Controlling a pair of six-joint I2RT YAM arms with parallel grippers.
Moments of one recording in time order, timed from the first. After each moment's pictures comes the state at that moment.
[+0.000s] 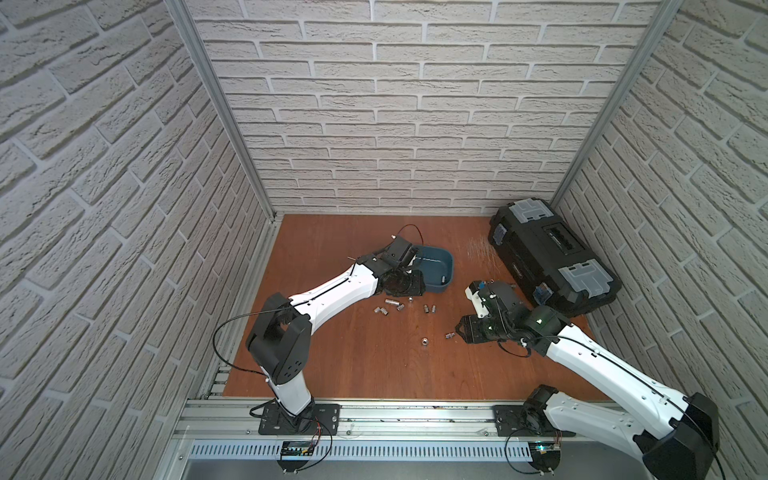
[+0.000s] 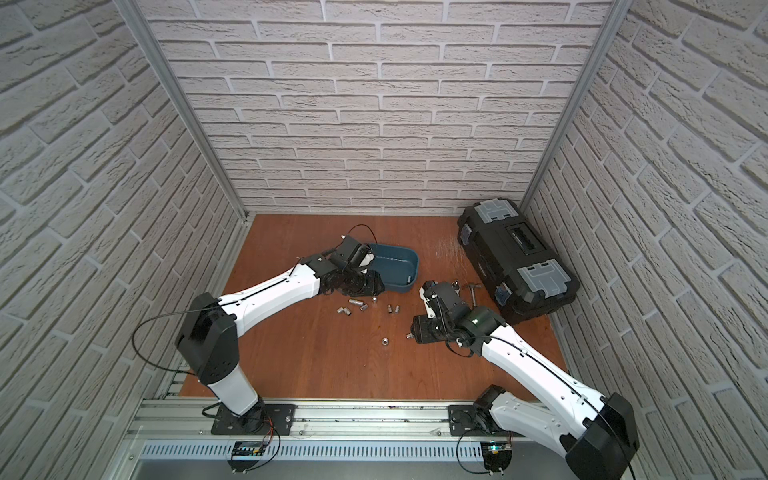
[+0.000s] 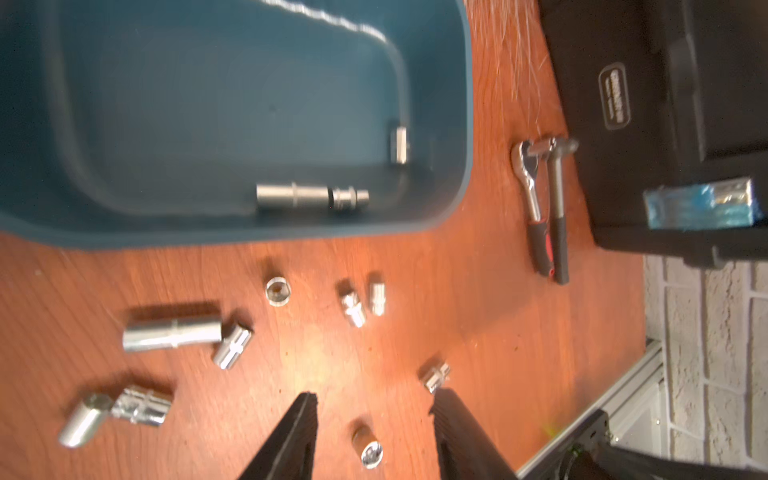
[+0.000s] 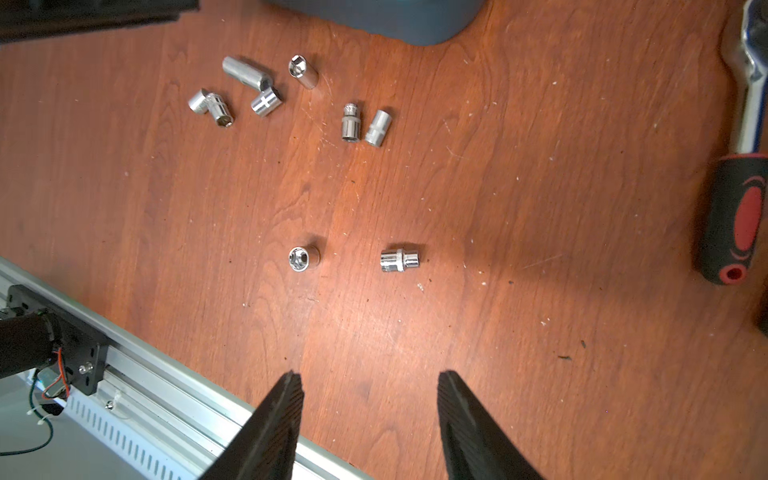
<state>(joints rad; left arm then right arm) -0.75 1.68 1.32 -0.61 0.19 -0.62 0.59 1.04 0.83 -0.86 -0.05 0.50</state>
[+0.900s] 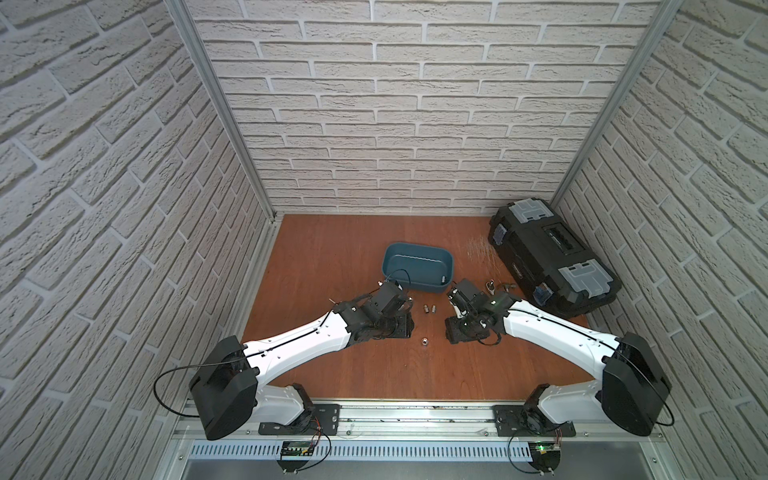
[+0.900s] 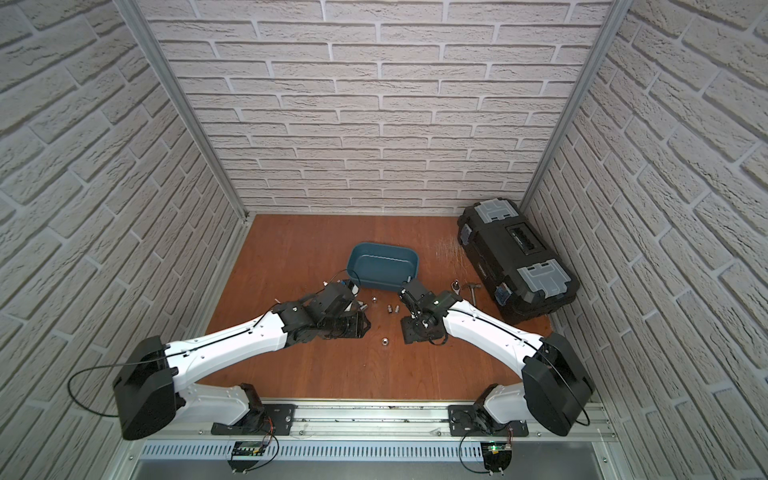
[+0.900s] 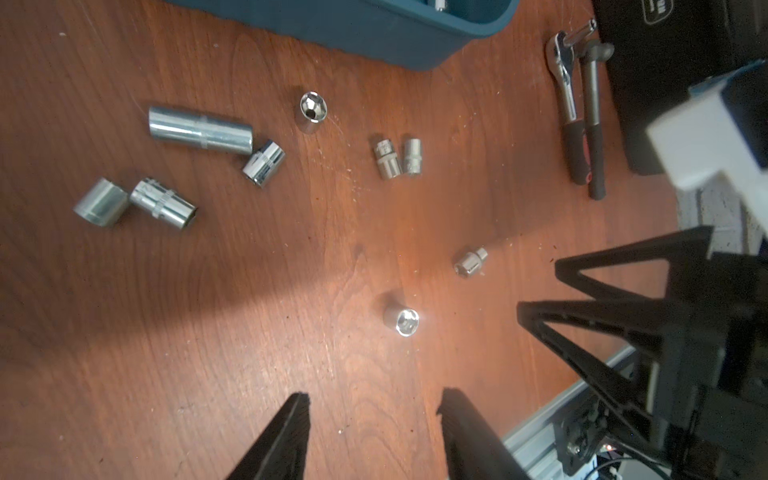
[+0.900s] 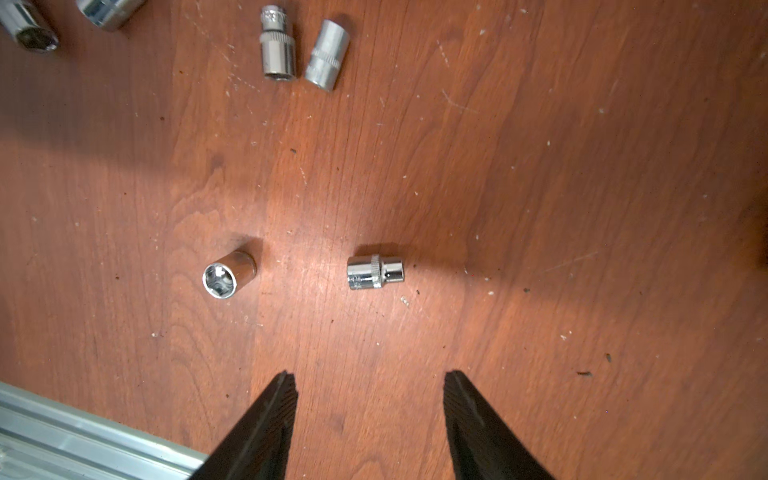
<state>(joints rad) -0.92 1.31 0.86 -0.49 0.04 -0.78 0.65 1.40 0.91 -0.85 0.01 0.53</state>
